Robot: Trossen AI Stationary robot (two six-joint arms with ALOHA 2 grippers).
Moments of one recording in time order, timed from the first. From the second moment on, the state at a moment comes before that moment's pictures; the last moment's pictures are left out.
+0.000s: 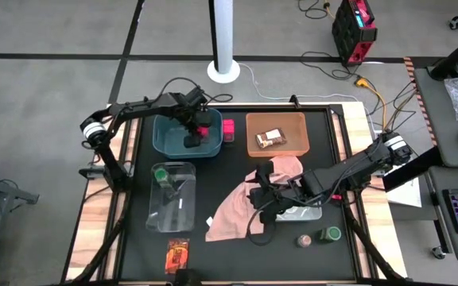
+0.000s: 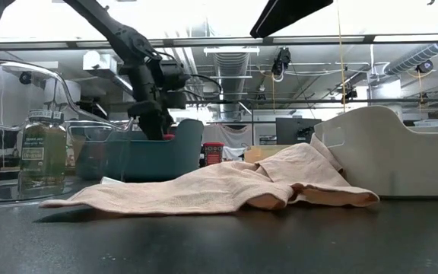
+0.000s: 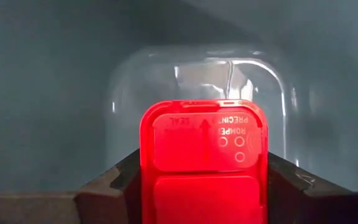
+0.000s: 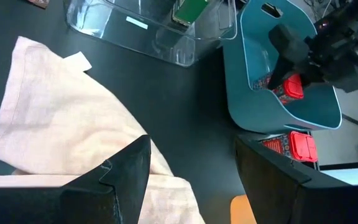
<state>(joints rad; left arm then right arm) 0.67 1.75 1.22 -0.71 0.18 0.62 0.38 1.60 1.31 -0.57 0.54 -0.08</state>
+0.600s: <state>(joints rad) 0.67 1.78 1.22 -0.70 0.19 0.63 0.38 1.60 1.31 -0.58 0.52 -0.05</state>
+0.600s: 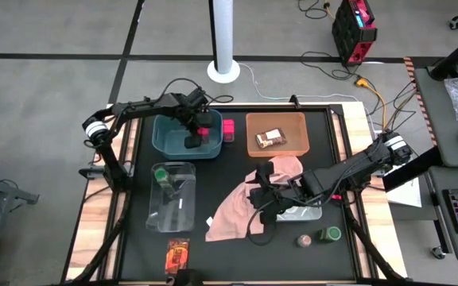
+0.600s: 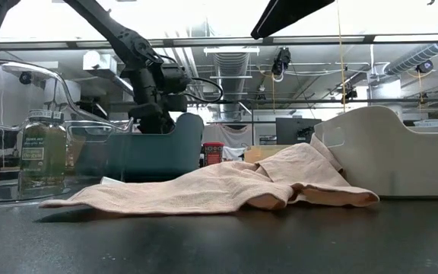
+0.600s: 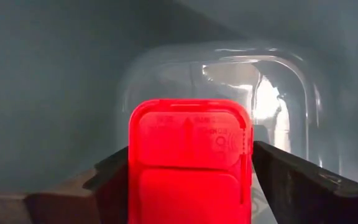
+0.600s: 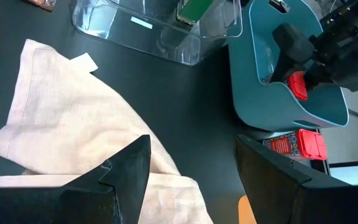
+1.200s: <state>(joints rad) 0.66 1.71 1.22 -0.77 0.17 0.61 0.38 1.60 1.31 -0.58 0.52 -0.04</state>
